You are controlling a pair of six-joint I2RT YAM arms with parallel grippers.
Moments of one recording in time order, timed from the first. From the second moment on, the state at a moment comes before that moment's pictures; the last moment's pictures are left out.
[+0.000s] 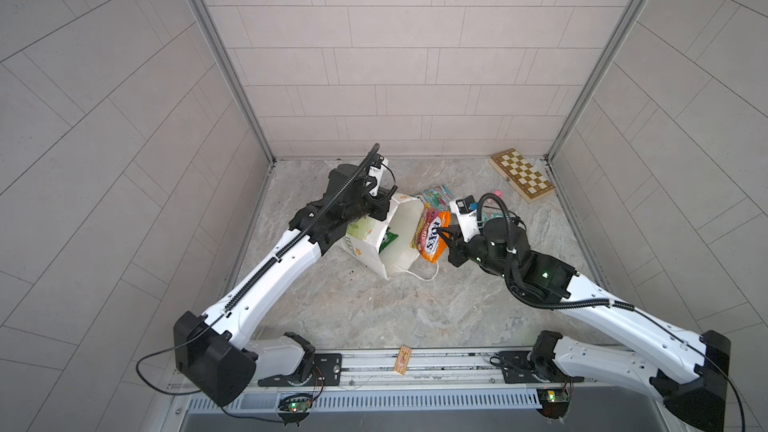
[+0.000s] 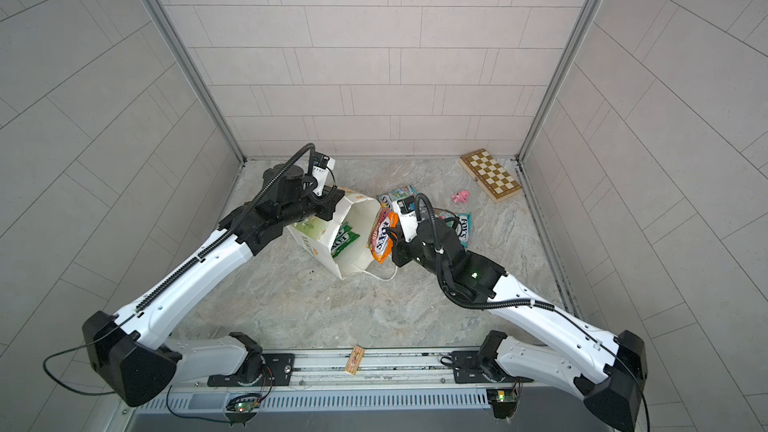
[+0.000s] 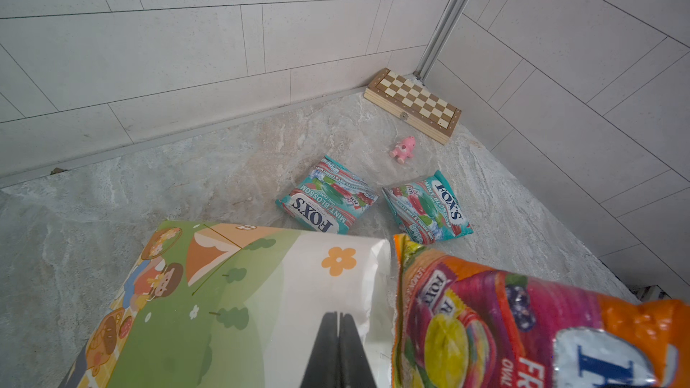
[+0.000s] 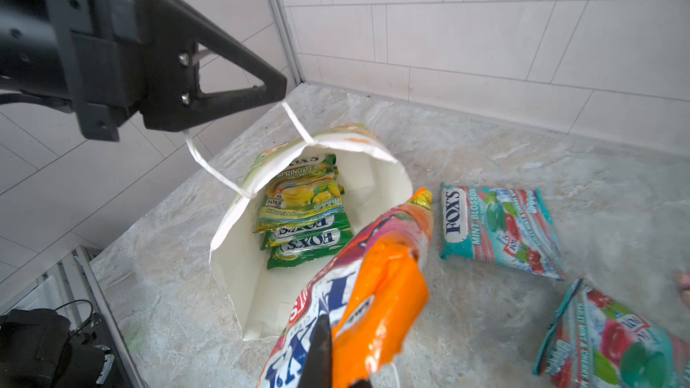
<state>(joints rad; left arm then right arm) -0.52 1.28 1.24 -0.44 0.13 -0.16 0.82 0.96 0.89 -0.27 0.14 0.26</state>
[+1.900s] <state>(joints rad) -0.52 1.26 1.23 -0.42 0.14 -0.16 0.36 1.42 0.69 0.08 -0.36 0.44</state>
